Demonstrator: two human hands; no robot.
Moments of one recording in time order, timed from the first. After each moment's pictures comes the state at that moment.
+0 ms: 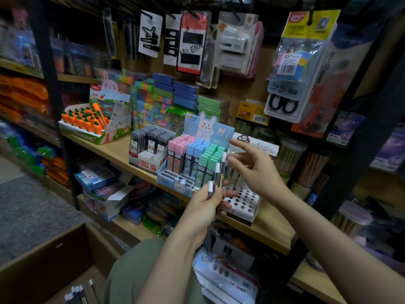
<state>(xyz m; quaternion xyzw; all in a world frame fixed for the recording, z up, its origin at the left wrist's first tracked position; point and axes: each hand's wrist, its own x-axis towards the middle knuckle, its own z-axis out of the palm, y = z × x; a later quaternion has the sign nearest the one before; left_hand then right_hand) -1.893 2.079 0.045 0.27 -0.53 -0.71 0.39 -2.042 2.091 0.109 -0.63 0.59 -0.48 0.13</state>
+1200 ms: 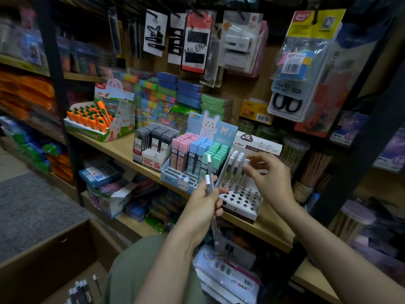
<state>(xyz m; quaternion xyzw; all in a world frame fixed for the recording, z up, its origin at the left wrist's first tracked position) -1.887 2.077 0.042 0.27 -0.45 -0.74 0.42 -2.065 2.094 0.080 -0.59 0.61 -0.52 -0.05</state>
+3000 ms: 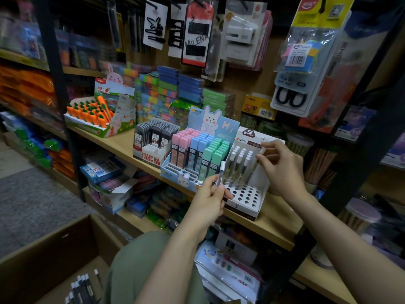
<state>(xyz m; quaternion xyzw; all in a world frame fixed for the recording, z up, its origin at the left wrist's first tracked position) -1.895 2.078 0.039 0.31 -0.57 -0.65 0.40 -2.095 2.085 0.085 -0.56 0.66 -0.48 -0.12</state>
